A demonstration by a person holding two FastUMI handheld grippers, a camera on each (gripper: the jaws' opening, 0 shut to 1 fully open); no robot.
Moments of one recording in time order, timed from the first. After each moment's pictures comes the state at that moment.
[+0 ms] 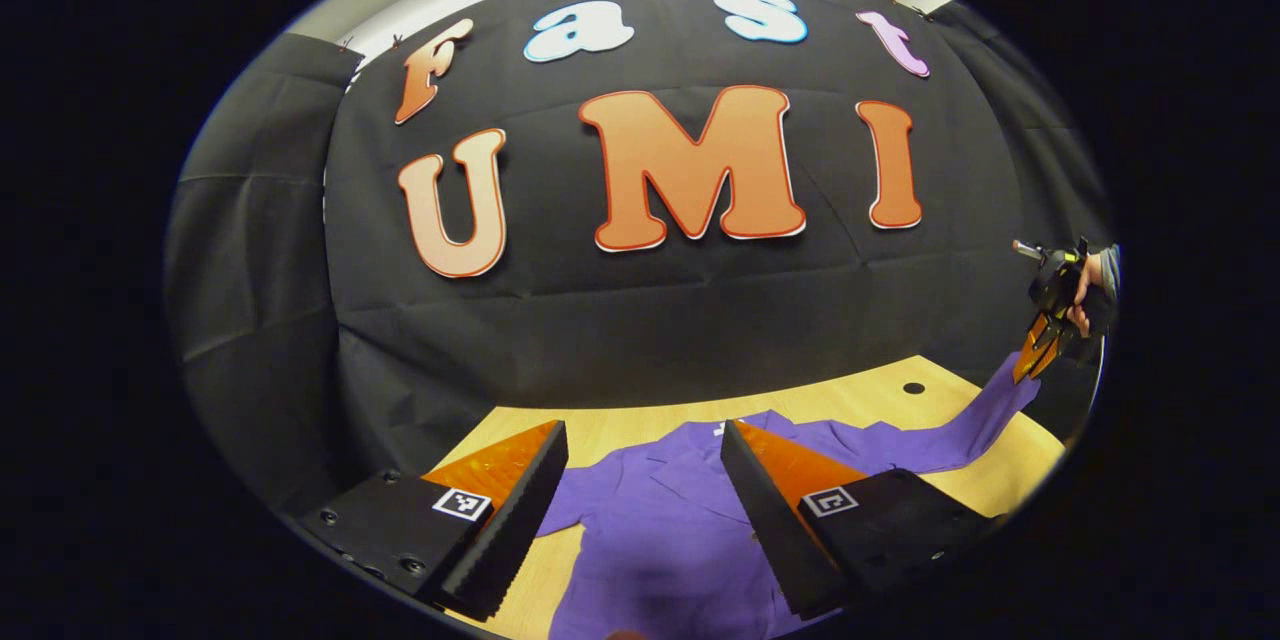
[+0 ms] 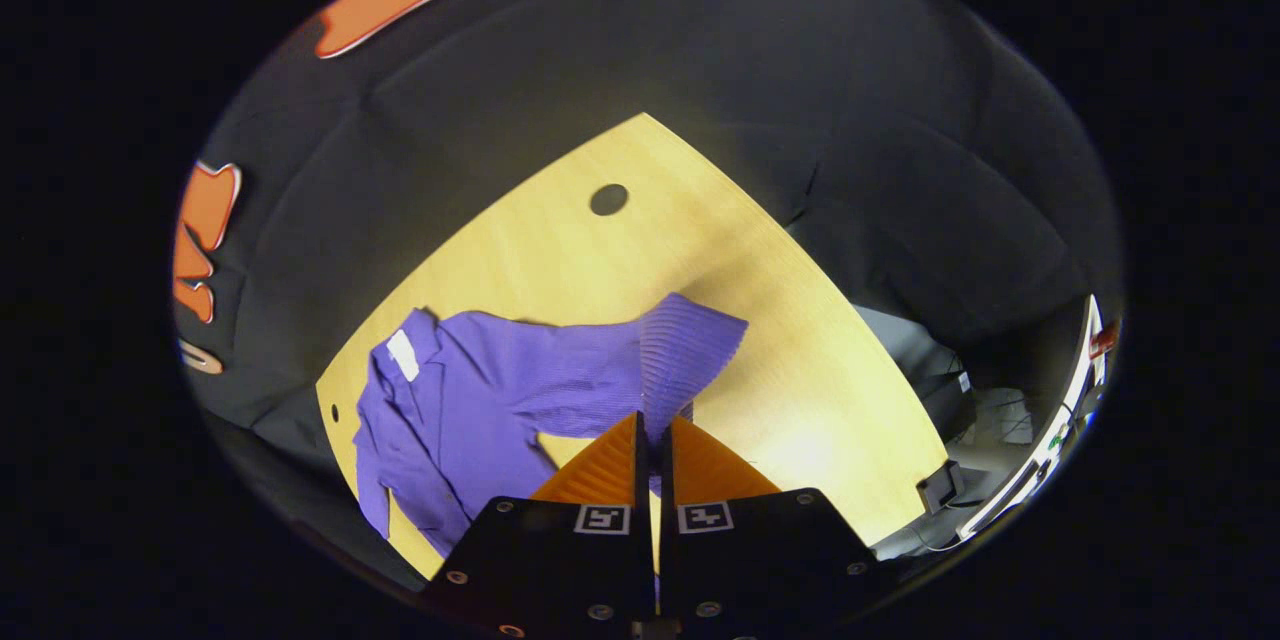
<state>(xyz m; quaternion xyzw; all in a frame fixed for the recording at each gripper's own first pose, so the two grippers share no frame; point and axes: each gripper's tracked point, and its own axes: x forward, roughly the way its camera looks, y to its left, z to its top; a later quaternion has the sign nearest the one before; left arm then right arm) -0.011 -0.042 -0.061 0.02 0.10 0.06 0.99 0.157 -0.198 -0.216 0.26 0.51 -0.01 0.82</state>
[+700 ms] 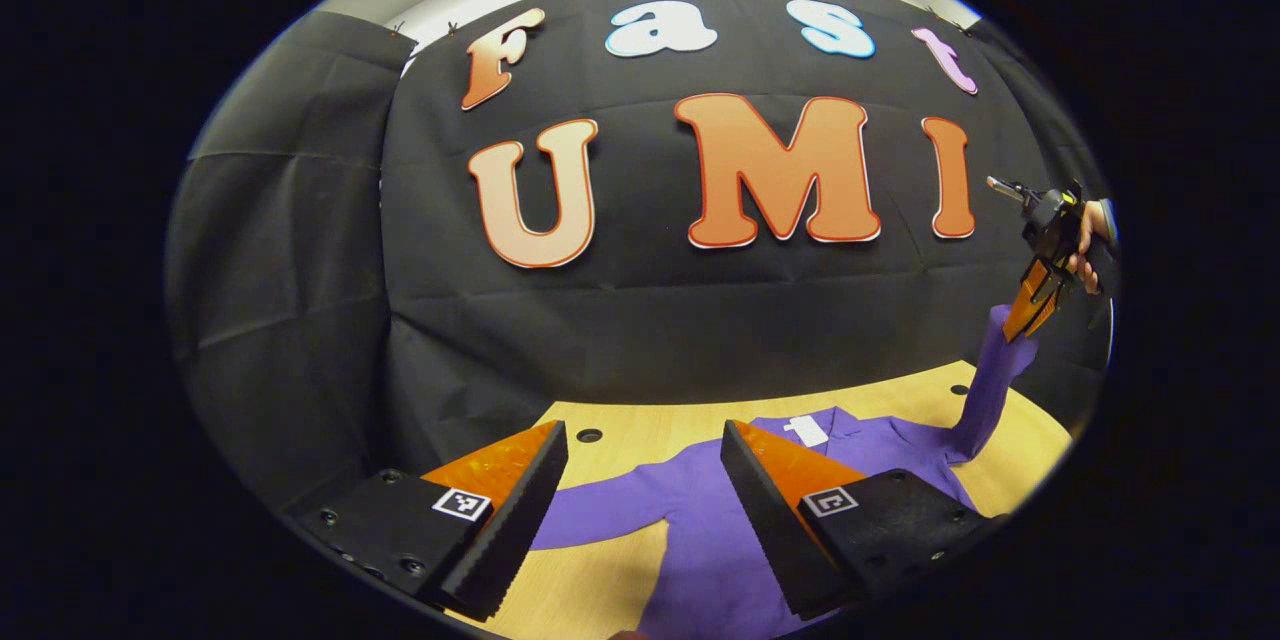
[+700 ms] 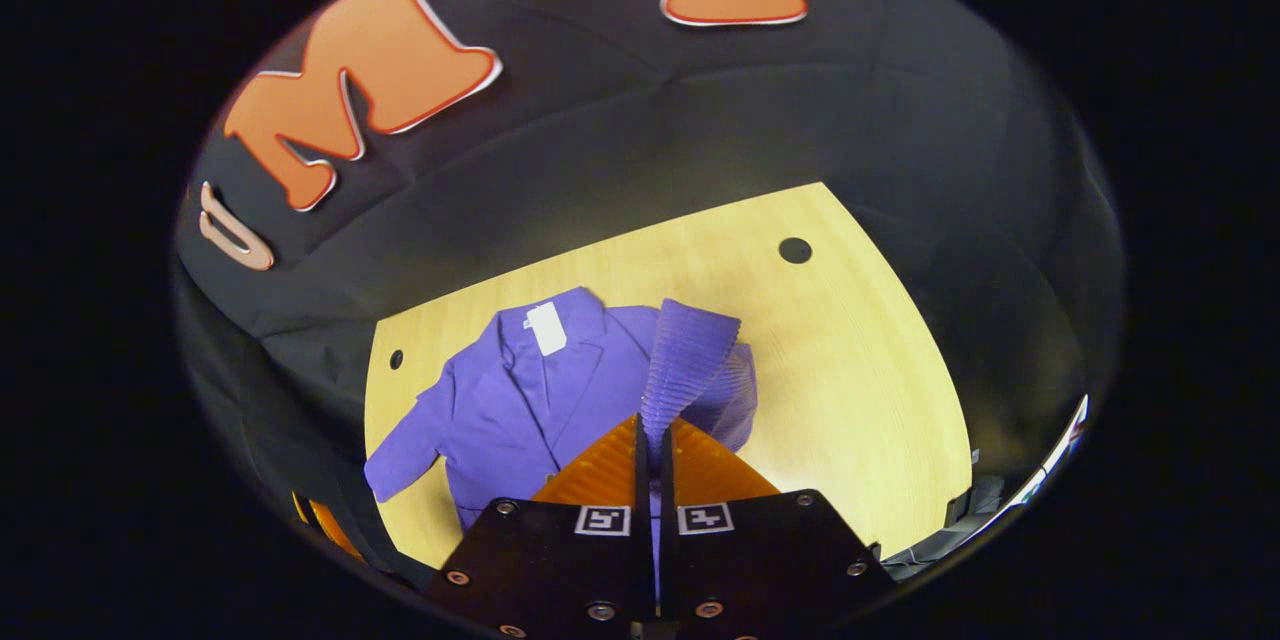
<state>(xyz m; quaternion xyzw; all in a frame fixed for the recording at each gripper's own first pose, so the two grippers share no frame) -0.042 0.075 -0.068 0.01 0.10 0.11 0.99 0.159 -0.034 -0.098 0.17 0.44 0.10 0.87</state>
